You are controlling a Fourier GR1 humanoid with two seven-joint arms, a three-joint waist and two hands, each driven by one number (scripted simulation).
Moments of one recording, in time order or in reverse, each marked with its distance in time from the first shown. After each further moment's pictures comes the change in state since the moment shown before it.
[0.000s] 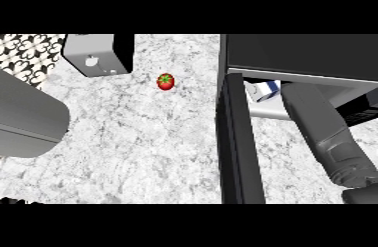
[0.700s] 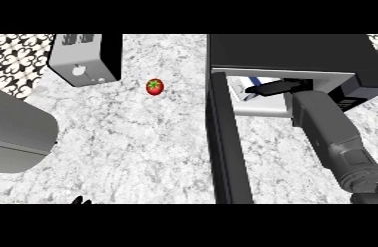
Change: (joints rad) left arm -0.064 -0.010 -0.207 0.094 -0.150 -0.096 0.003; right arm 0.048 -0.037 -0.112 0.059 -0.128 0.450 -0.111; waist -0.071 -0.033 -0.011
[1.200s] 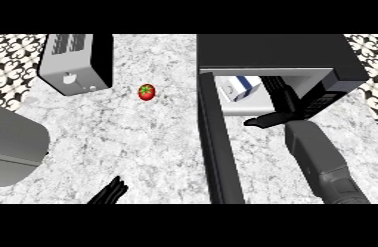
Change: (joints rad) left arm -0.154 -0.050 -0.082 0.116 -0.143 0.045 0.051; right arm 0.208 0.079 0.006 -0.090 -0.040 0.203 -0.105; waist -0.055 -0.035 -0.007
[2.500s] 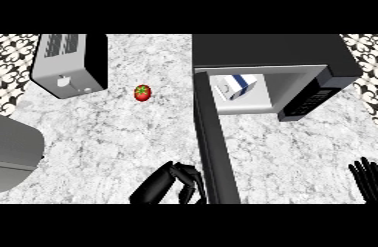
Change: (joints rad) left arm -0.539 -0.126 -0.261 0.571 -0.283 0.289 -0.020; right arm 1.001 -0.203 0.020 -0.835 -0.195 0.123 0.041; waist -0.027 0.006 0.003
